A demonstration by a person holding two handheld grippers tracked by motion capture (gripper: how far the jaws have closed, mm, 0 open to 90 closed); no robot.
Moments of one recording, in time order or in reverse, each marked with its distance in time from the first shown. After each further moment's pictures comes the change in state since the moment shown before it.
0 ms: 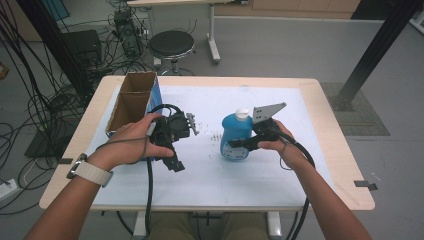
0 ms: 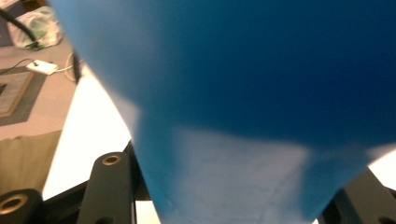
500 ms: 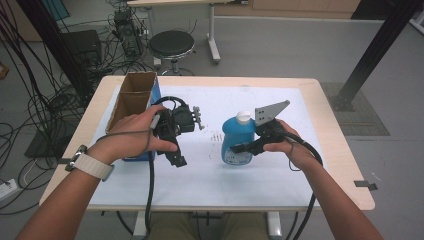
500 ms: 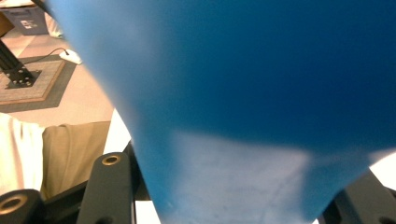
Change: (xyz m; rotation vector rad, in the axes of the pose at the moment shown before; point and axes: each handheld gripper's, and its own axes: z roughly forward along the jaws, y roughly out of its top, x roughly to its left) left arm -0.005 0.017 -0.022 0.027 0.023 0.018; right arm 0.020 0.020 -0.016 0.026 0.088 -0.050
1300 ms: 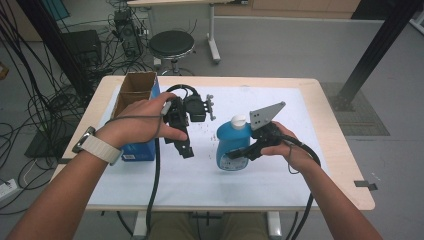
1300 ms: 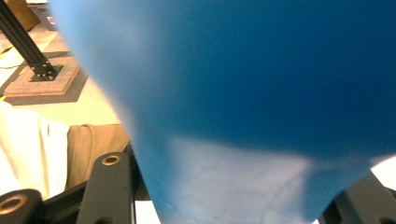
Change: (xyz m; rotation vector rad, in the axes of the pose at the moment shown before) left arm 0.006 0.031 -0.021 0.051 -0.007 0.054; right arm 0.016 0.015 0.008 -0.001 0.070 -0.039
